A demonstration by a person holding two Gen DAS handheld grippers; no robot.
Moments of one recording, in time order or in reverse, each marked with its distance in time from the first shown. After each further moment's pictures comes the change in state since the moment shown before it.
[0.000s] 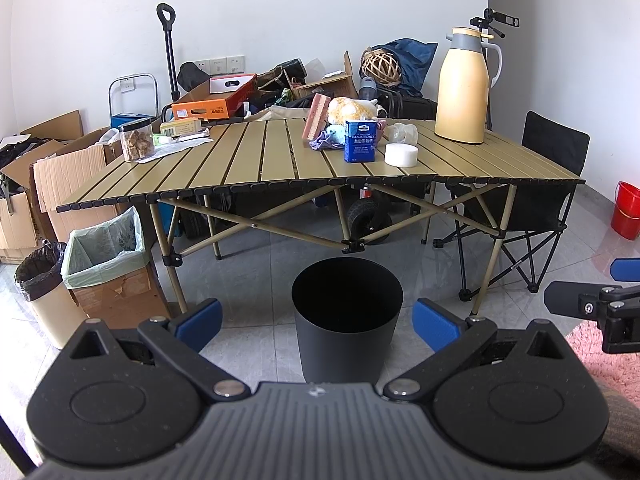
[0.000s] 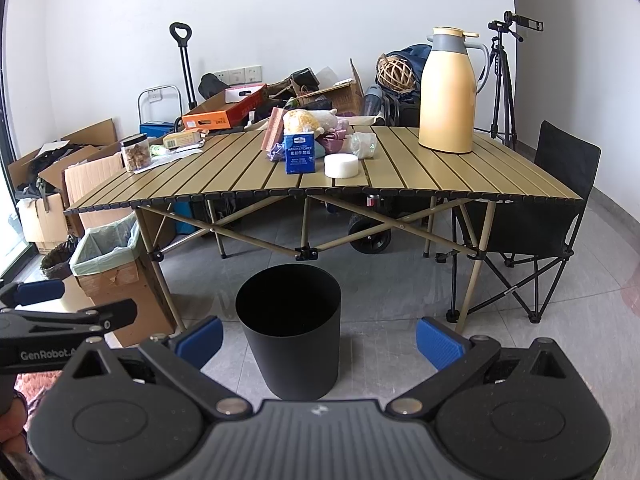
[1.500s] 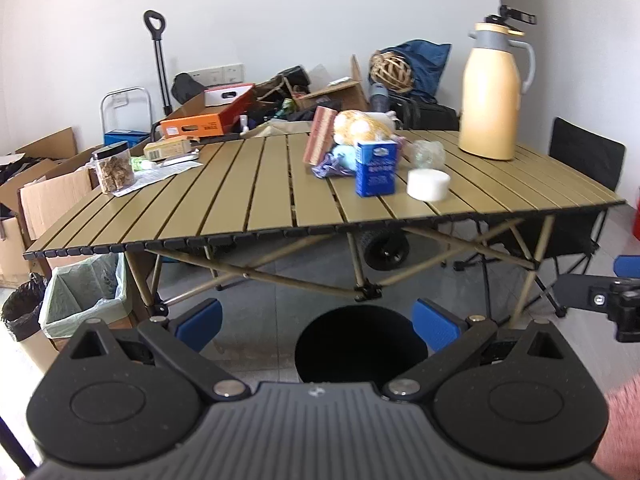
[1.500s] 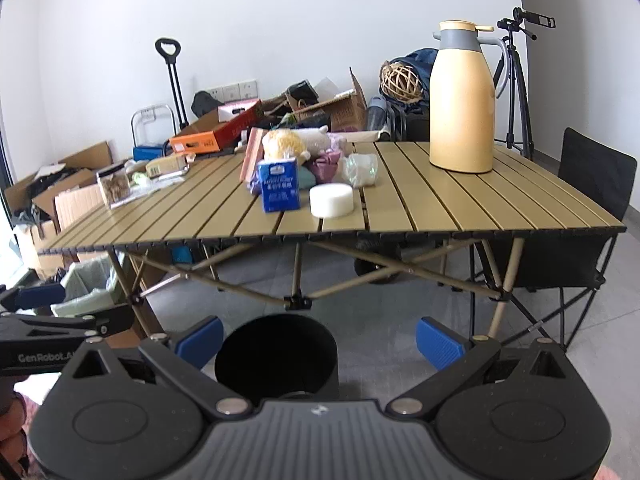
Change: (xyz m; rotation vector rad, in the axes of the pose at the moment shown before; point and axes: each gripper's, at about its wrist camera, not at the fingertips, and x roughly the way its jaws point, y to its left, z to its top) left arm 0.119 -0.004 0.065 0.014 -0.041 0.045; right arm 0.117 -0.044 0.066 0.035 -0.066 0.062
